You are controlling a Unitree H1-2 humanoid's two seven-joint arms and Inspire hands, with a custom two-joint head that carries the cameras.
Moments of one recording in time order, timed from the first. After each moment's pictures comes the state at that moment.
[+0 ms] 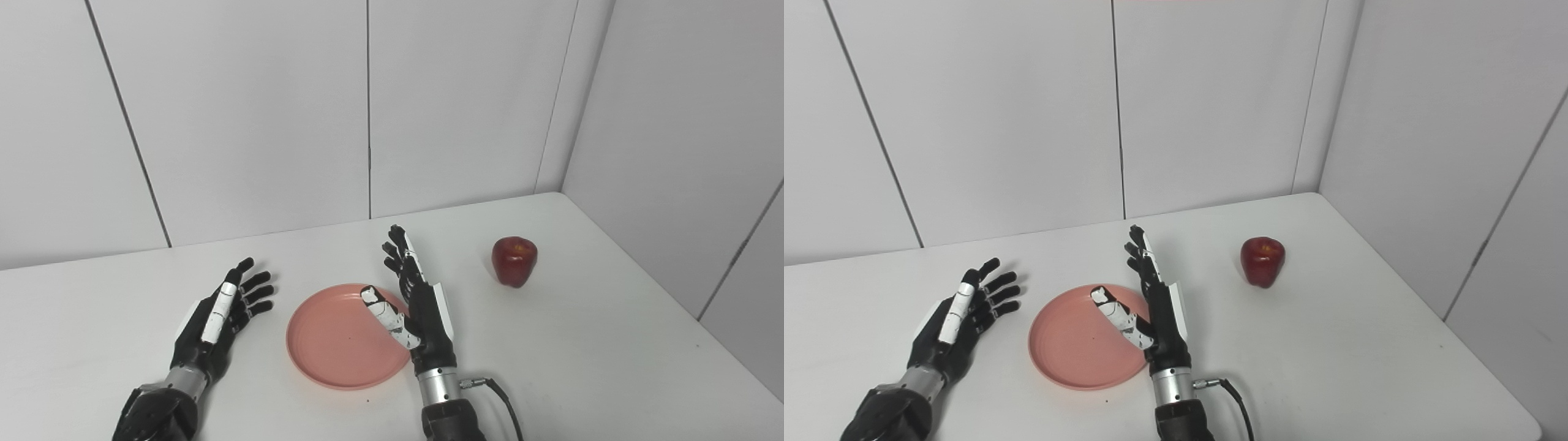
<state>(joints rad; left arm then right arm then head) -0.48 0.06 -0.02 0.59 -0.17 0.00 -0.28 -0.17 0.11 0.08 0.21 -0.21 -0.41 -0.24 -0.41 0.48</state>
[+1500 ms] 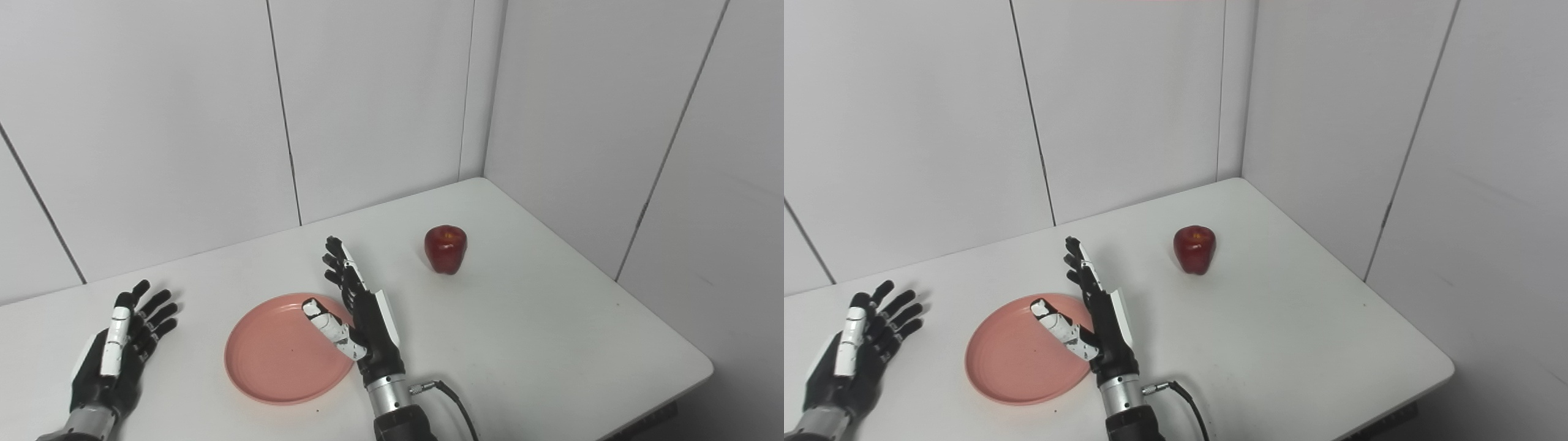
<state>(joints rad) -0.56 0.09 0.05 0.74 -0.17 -0.07 -0.32 -0.12 0.12 0.06 0.10 -0.20 -0.34 -0.25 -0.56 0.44</state>
